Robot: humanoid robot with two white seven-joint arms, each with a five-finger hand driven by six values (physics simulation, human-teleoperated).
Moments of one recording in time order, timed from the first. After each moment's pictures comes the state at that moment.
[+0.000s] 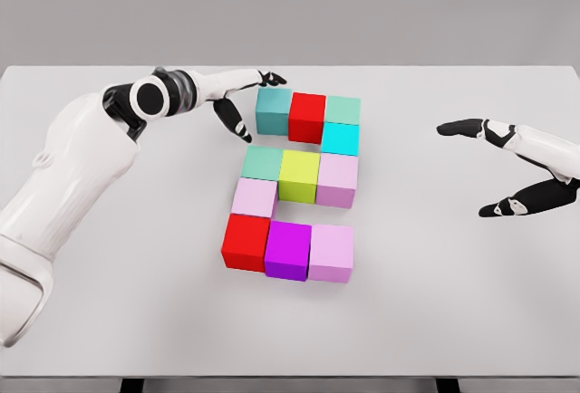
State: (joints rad) left arm -0.91 0.26 -0.71 -0.99 -0.31 0.02 -0.61; right arm -0.13 -0.98 0.18 -1.66 -0.34 -0.61 0.61
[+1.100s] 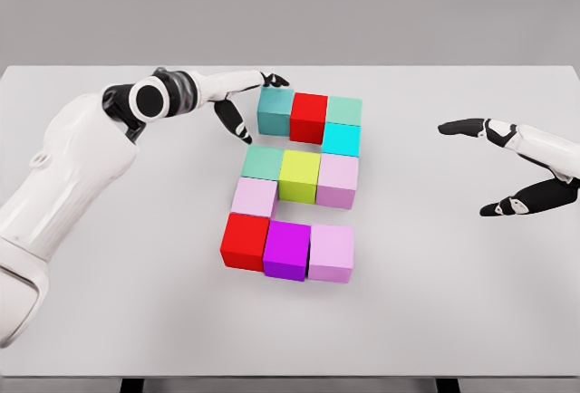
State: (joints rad) left arm -0.91 0.27 -0.73 -1.01 -0.31 0.00 -0.61; right arm -0.13 -0.98 0.18 -1.65 -0.34 -0.61 0.61
